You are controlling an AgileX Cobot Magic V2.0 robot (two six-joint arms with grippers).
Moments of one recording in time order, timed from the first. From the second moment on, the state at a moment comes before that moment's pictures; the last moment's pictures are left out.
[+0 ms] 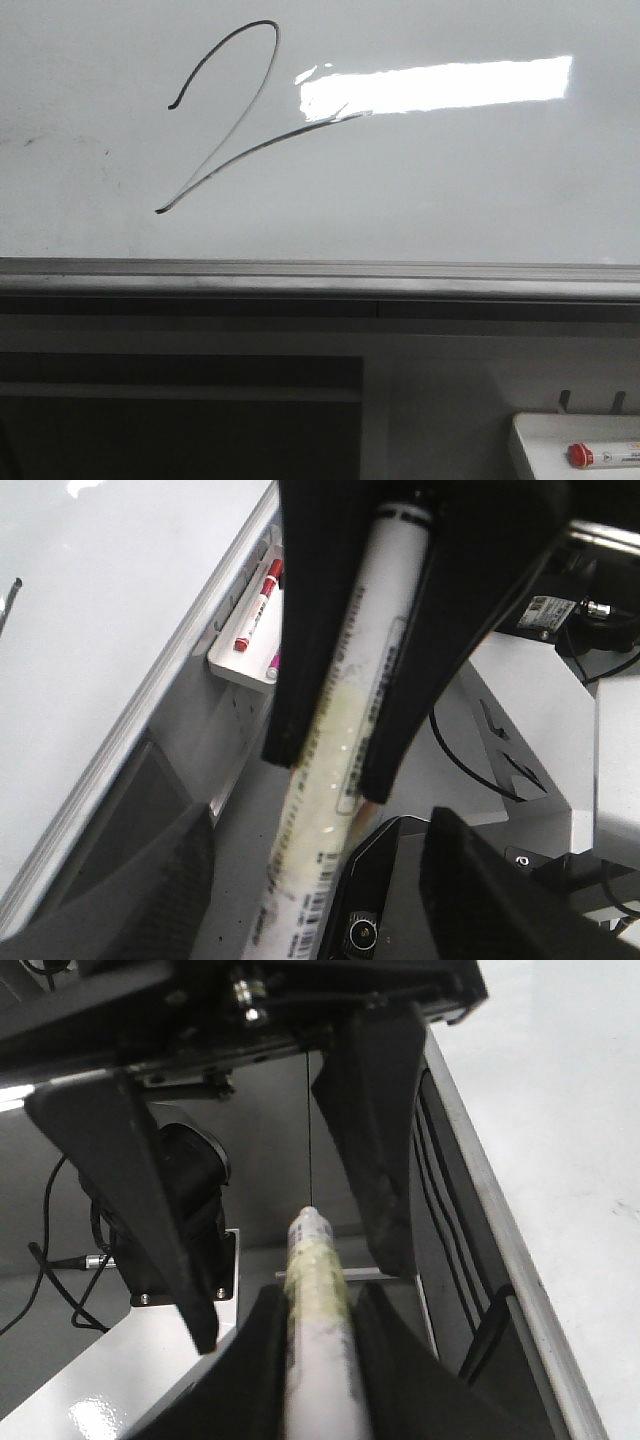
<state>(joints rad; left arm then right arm) -0.72 0.82 -1.01 -0.50 1.09 0.63 1.00 1.15 -1.02 0.90 0.51 -1.07</state>
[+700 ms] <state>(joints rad) -0.73 0.84 -1.01 -0.46 1.01 0.63 1.00 1.12 -1.02 0.89 0.45 -1.07</state>
